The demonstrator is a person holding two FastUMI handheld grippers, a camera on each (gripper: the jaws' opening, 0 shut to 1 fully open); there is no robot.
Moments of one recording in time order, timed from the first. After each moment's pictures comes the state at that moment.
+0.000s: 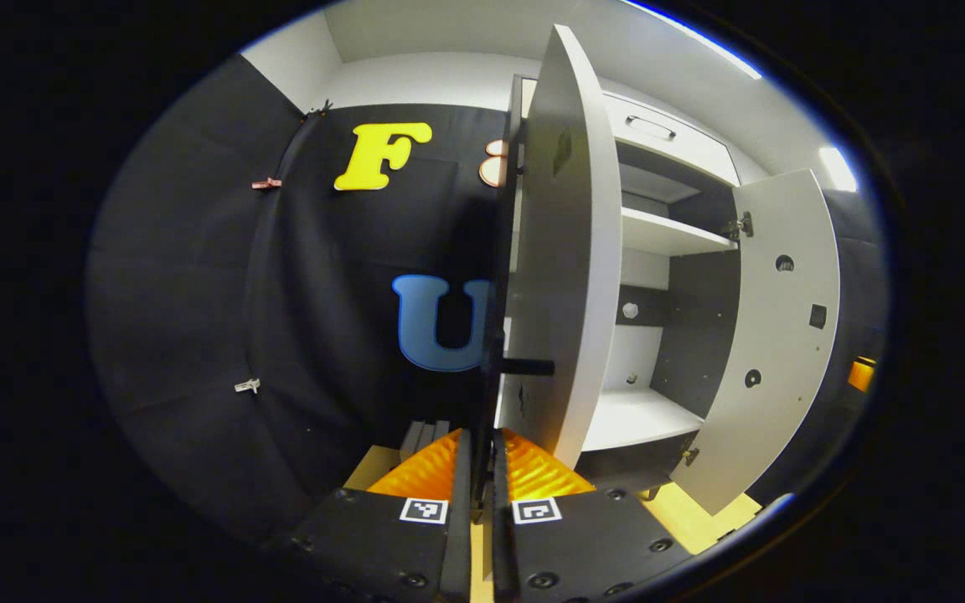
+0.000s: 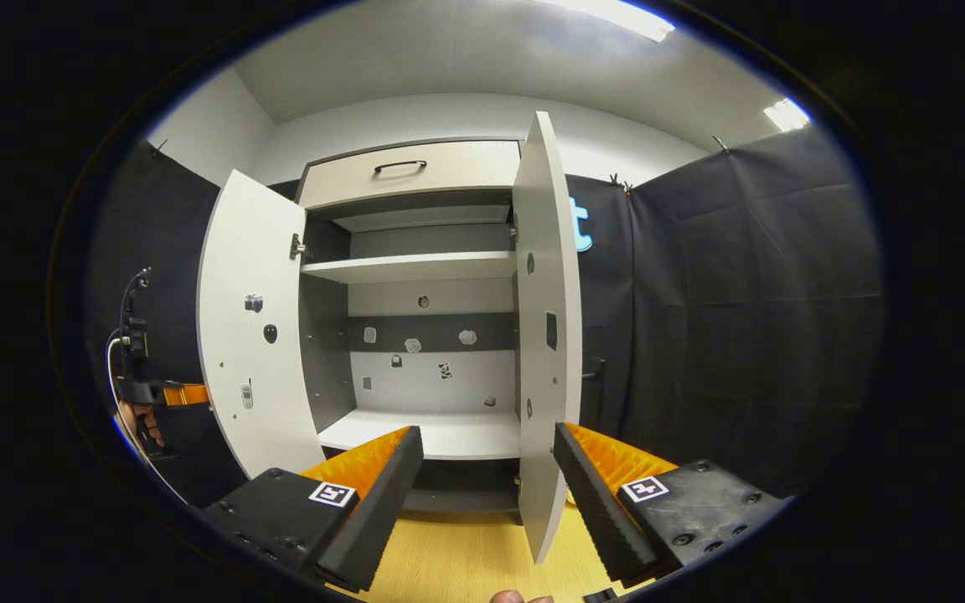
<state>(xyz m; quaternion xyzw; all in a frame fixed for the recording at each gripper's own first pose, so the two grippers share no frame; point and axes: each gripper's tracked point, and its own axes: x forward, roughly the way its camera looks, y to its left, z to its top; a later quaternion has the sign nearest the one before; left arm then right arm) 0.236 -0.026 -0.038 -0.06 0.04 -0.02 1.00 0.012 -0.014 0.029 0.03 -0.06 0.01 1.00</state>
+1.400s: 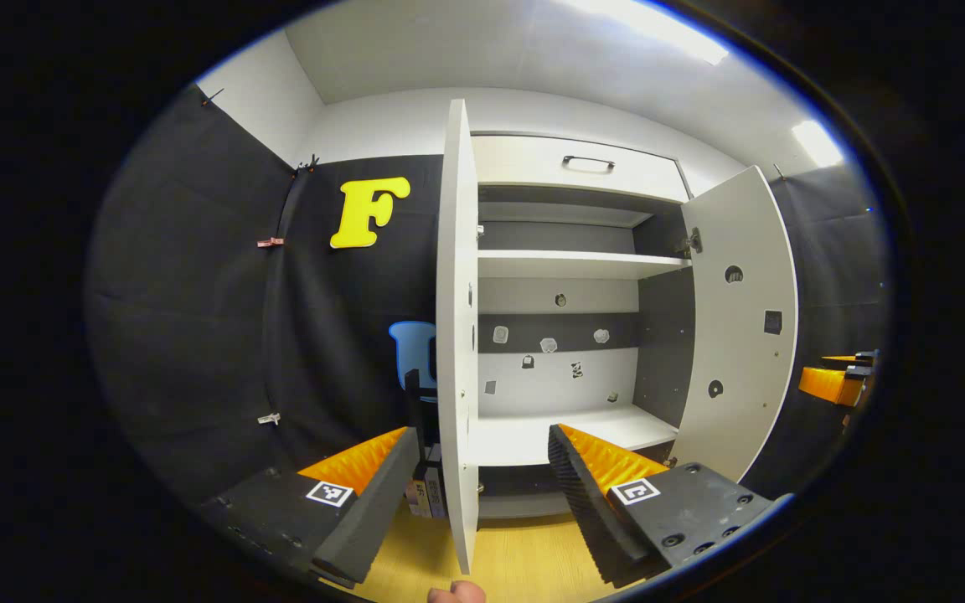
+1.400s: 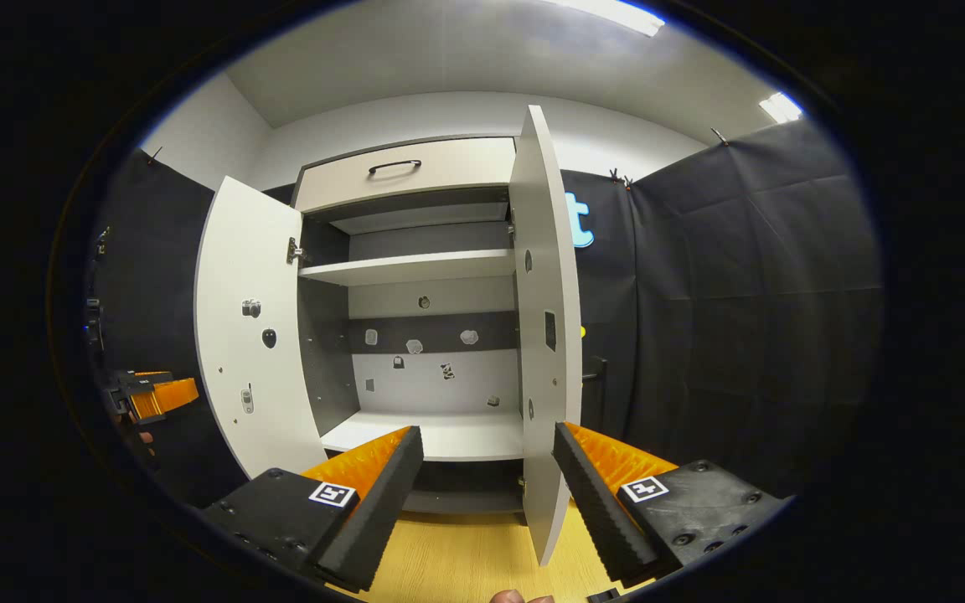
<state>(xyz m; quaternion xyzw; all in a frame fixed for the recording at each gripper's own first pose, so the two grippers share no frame) 0.226 -0.029 -0.012 -0.02 -0.02 0.00 1.00 0.022 -0.020 0.028 0.04 -0.06 0.02 1.00</state>
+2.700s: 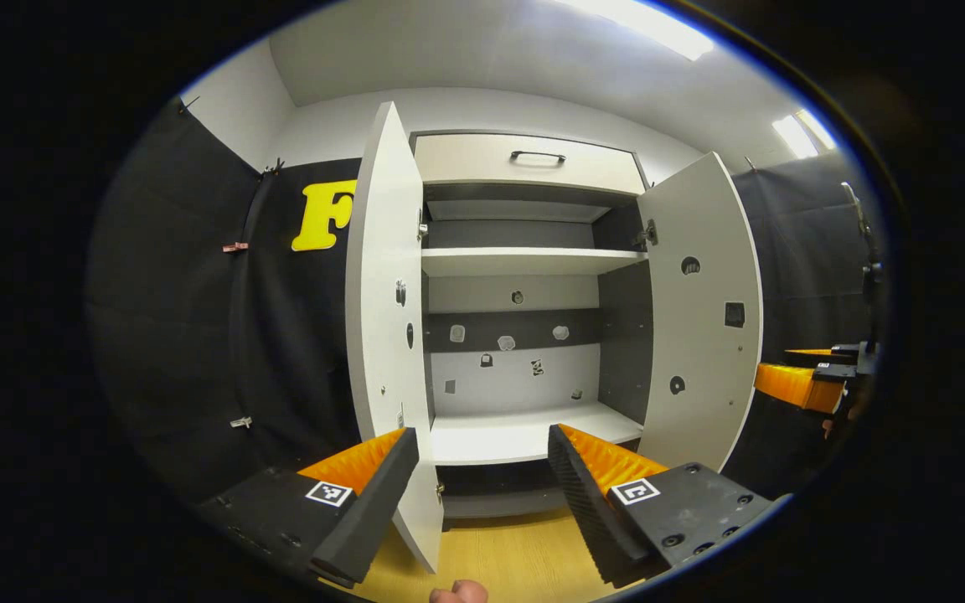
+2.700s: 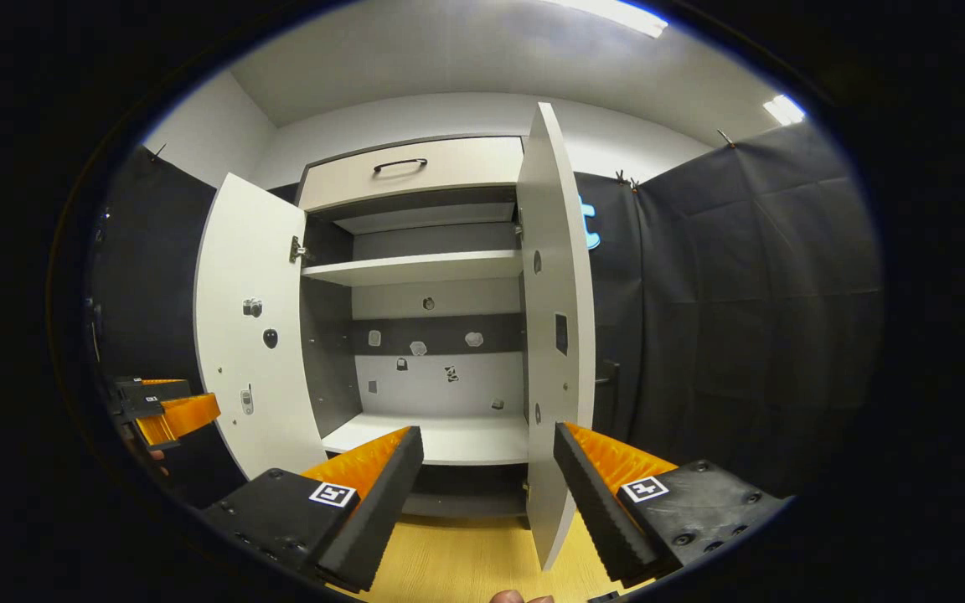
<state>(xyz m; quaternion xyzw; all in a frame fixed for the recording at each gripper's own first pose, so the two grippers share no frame) 0.228 -0.051 -0.012 0.00 -0.02 -0.05 1.00 0.037 -0.009 0.034 0.03 -0.06 0.03 1.00</state>
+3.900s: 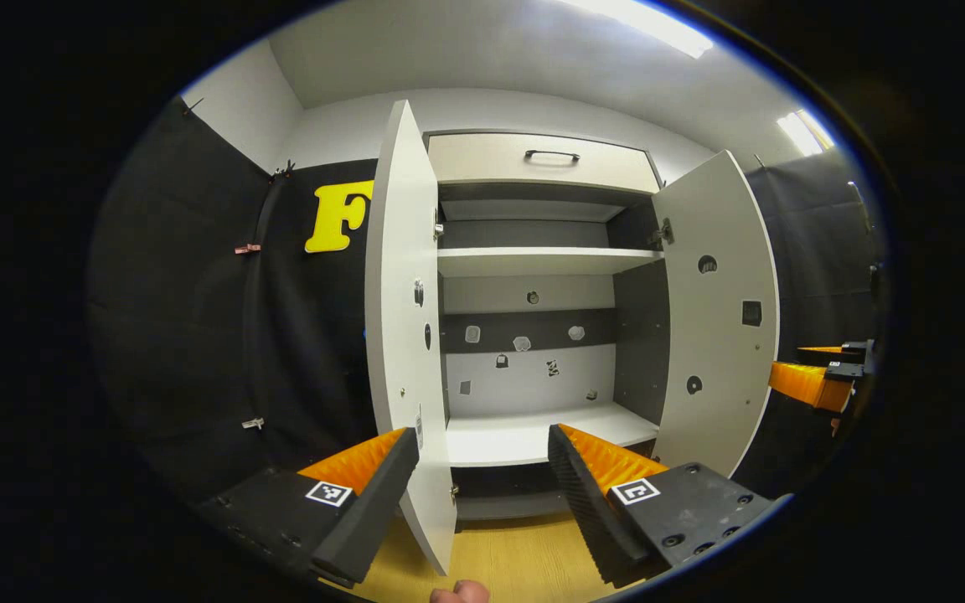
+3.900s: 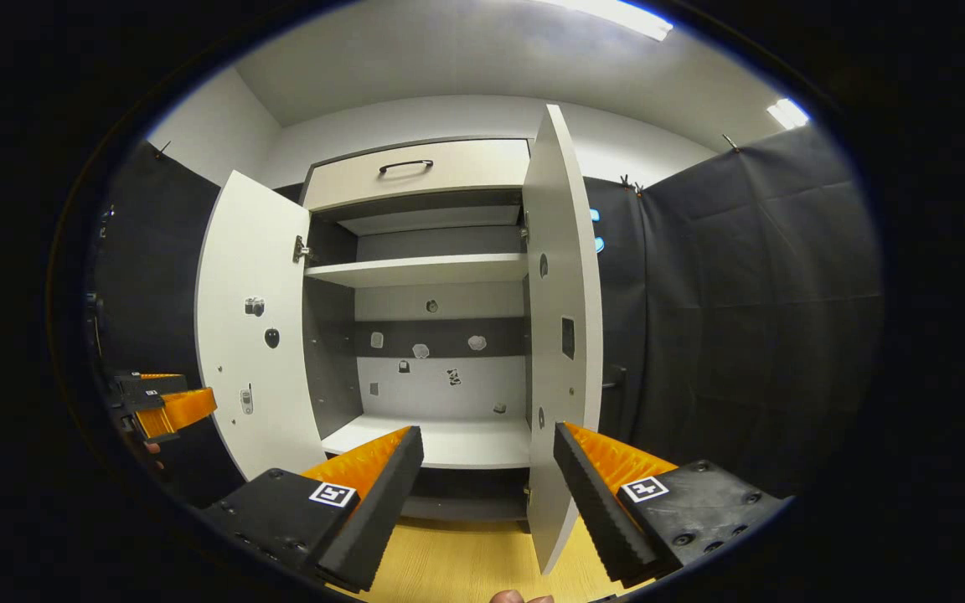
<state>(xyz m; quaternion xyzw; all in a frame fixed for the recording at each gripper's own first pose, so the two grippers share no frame) 0.227 -0.043 -0.012 0.00 -0.02 -0.03 1.00 0.040 -0.009 0.033 0.03 -0.07 0.03 1.00</state>
